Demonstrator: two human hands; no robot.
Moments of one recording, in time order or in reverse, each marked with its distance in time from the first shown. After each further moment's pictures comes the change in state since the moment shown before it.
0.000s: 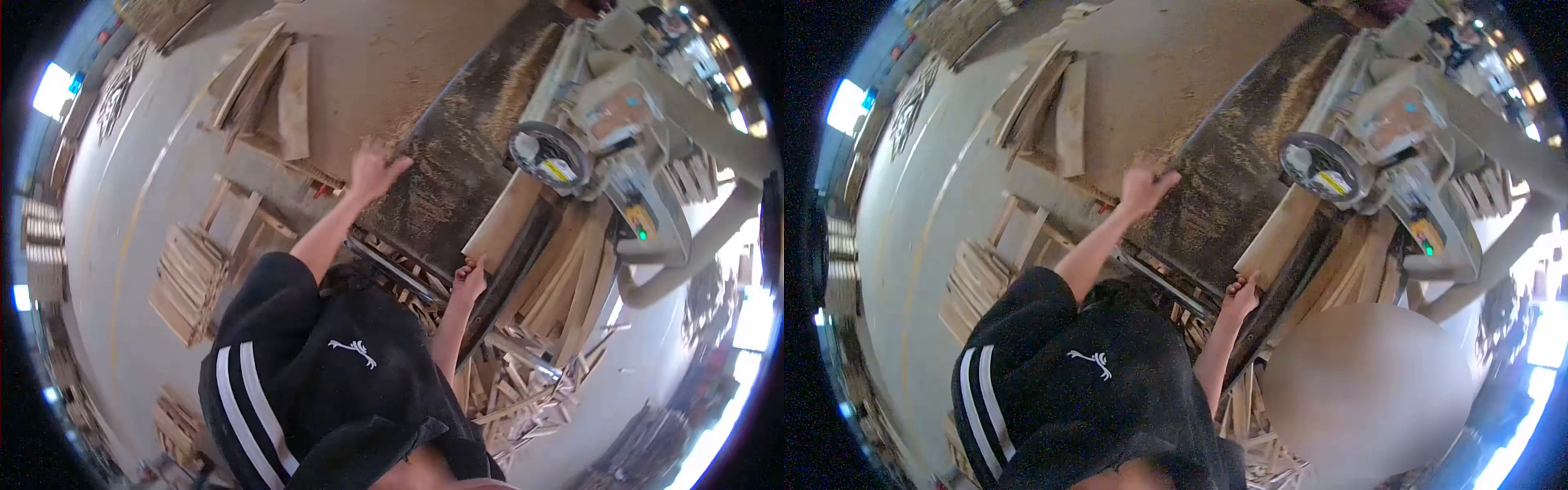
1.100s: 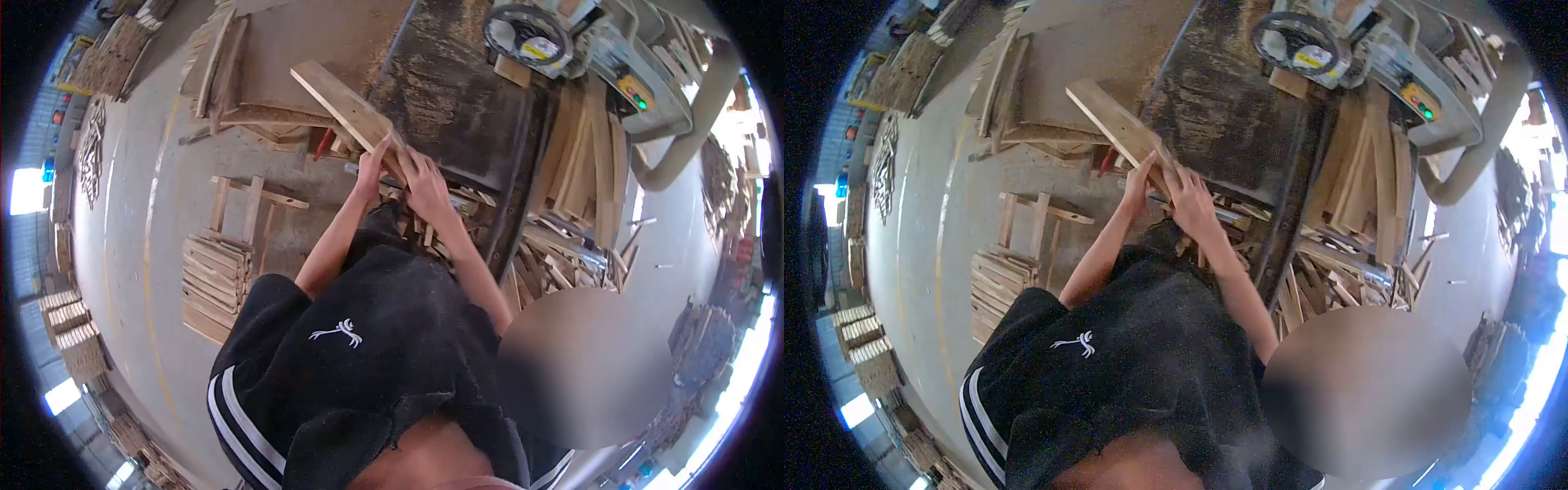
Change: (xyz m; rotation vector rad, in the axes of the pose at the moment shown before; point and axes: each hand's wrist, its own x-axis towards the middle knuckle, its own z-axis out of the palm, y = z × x) left_hand -0.176 0.022 0.015 -1.313 -0.164 -0.664; right_hand -0.153 0.056 0.014 -1.636 -1.003 -1.441
